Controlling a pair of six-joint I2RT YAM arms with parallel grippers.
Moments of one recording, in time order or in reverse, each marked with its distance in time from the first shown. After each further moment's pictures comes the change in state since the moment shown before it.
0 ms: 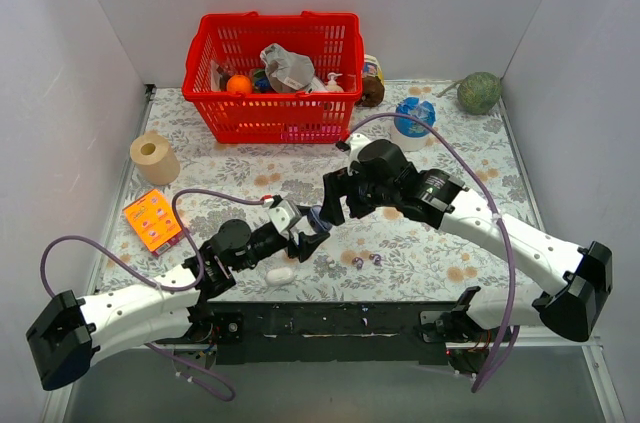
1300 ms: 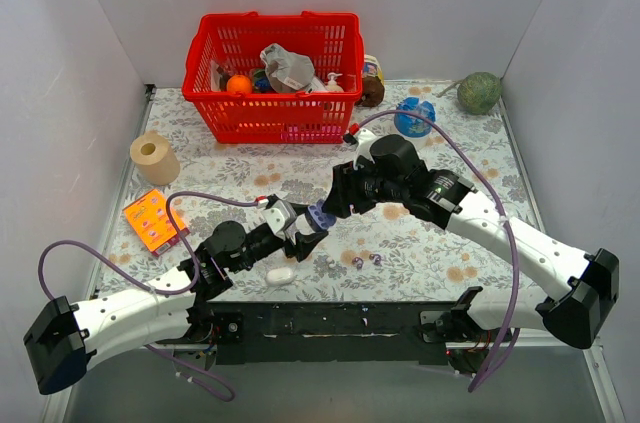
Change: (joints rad) left arm -0.005 -0.056 0.000 -0.018 -0.021 0.006; right arm -0.054 -0.049 -0.042 0.103 -0.127 0.023
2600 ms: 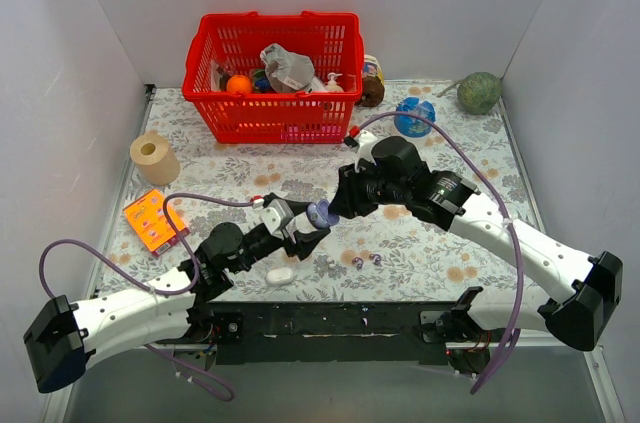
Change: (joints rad) left arm -0.013 0.005 0.004 0.062 -0.005 -0.026; right arm 0.006 -0.008 0.000 -0.026 0.002 -0.019
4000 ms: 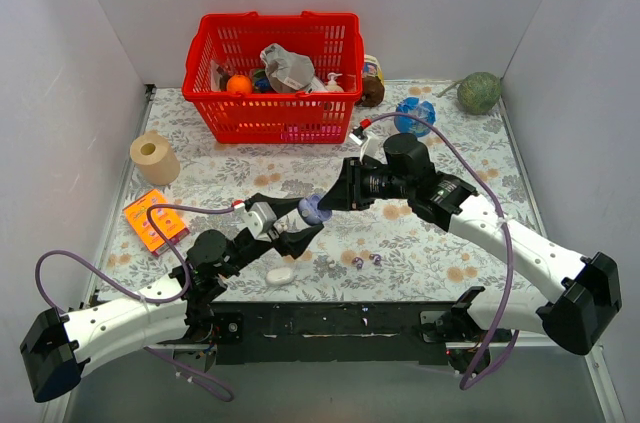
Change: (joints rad) left arm 0.000 -0.113 -0.042 0.062 -0.031 -0.003; right arm -0.085 -0.016 -0.120 0.288 -0.285 0.269
